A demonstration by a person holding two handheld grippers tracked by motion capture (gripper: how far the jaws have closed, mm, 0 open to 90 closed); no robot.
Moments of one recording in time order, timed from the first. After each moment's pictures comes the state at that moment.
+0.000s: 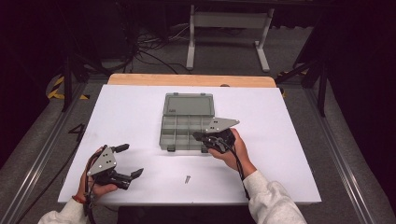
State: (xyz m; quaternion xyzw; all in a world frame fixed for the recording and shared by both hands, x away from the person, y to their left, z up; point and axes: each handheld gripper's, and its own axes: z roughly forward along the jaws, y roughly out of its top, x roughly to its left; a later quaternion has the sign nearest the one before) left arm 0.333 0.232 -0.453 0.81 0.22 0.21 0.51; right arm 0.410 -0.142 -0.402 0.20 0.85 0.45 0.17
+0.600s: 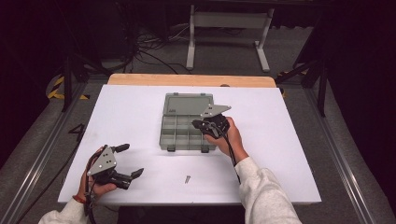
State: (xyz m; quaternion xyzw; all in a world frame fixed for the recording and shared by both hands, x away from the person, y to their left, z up) left arm 0.333 0.231 -0.453 0.81 0.21 0.21 0.51; right arm 0.460 -0.131 -0.405 0.25 0.85 0.42 0.19
